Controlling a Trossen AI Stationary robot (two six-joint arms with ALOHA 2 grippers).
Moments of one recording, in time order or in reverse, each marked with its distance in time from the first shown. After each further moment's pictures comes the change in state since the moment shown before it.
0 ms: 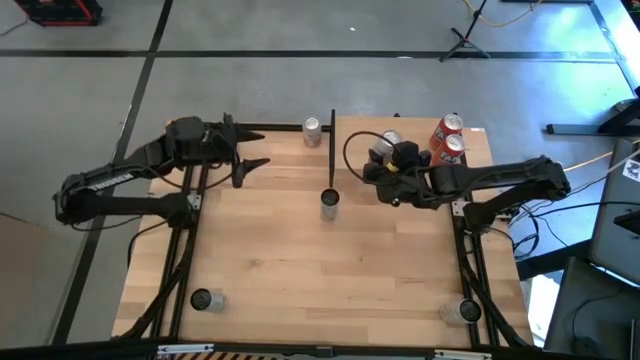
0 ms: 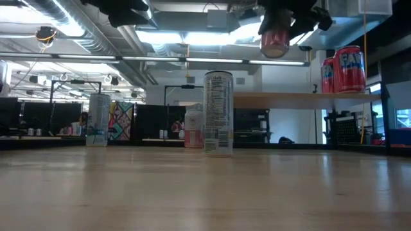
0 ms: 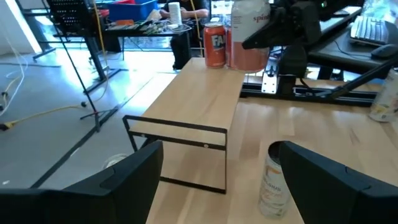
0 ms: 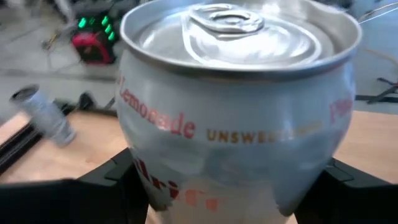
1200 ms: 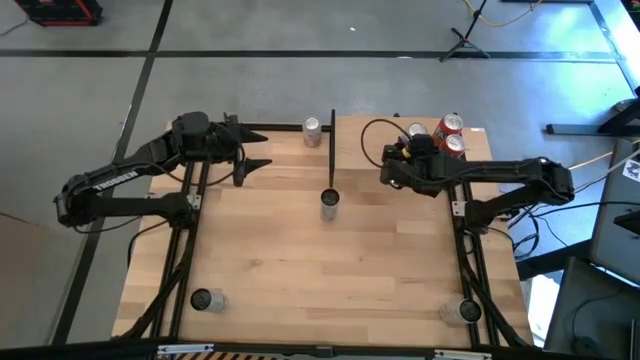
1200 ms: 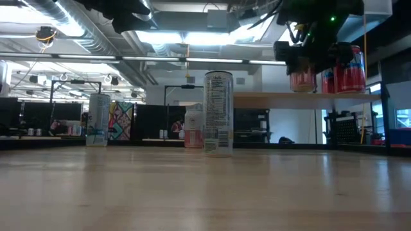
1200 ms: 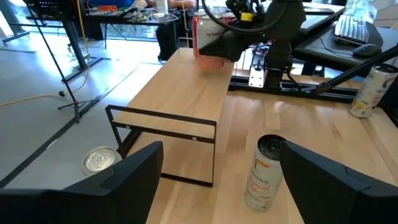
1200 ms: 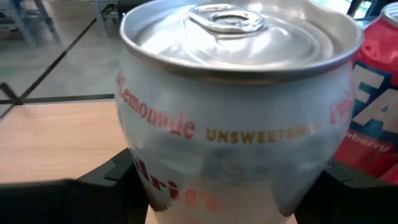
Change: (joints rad) left arm 0.063 0.039 0.000 -0.004 0.122 -0.021; right arm -0.266 -0.051 -0.267 -0.075 0.051 0.180
